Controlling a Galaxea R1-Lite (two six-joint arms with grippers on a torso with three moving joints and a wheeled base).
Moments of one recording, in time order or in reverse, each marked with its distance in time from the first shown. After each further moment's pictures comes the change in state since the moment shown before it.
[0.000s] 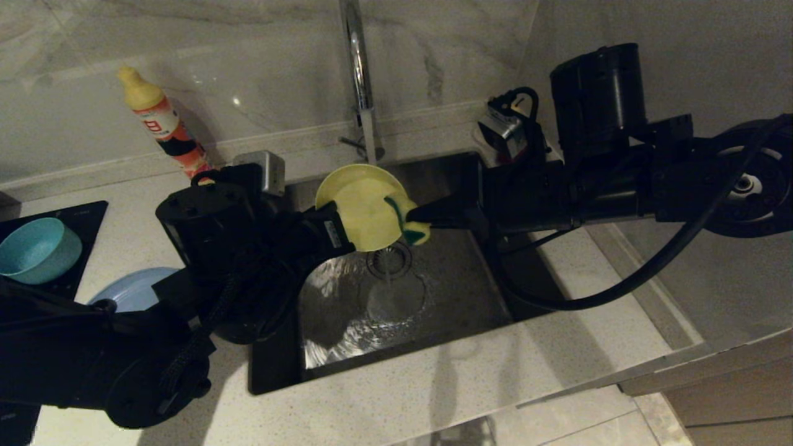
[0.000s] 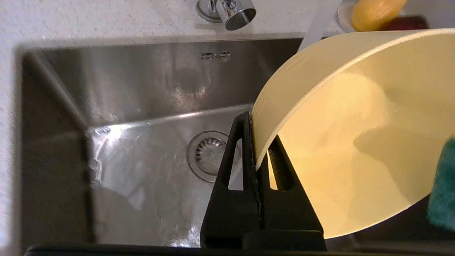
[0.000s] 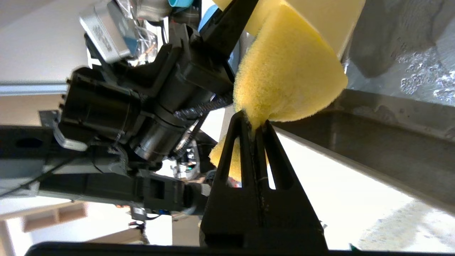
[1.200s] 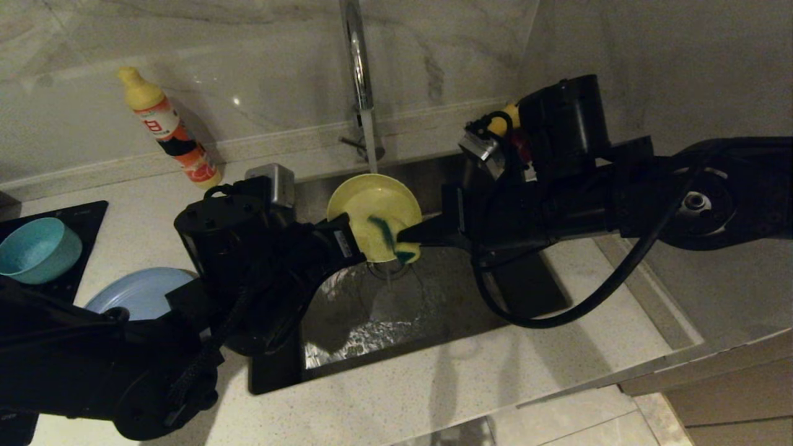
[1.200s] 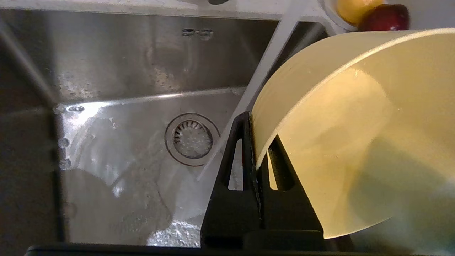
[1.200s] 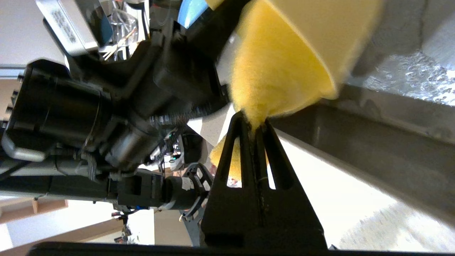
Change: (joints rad) left arm -0.032 0.013 0.016 0.013 -0.008 -0.099; right arm 0.016 0.046 0.007 0.007 -0.017 -0.074
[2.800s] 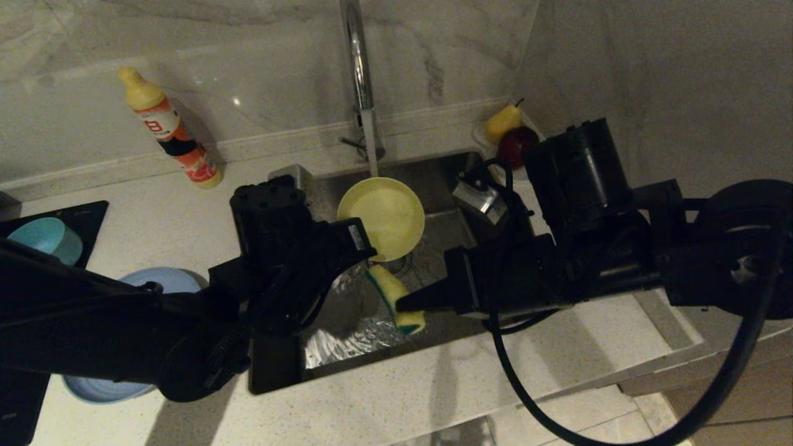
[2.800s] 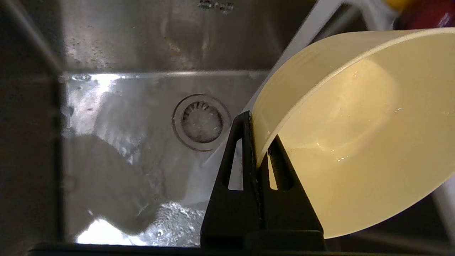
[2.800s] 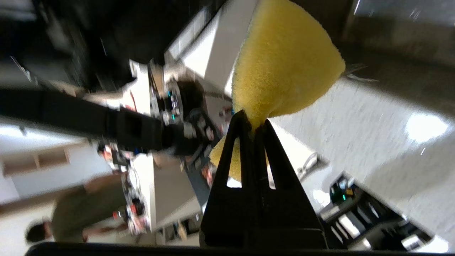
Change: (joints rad) left arm -0.007 0.063 -0.136 0.190 0.070 -0.084; right arm 0.091 -0.105 0.218 -0.006 0.004 -0.033
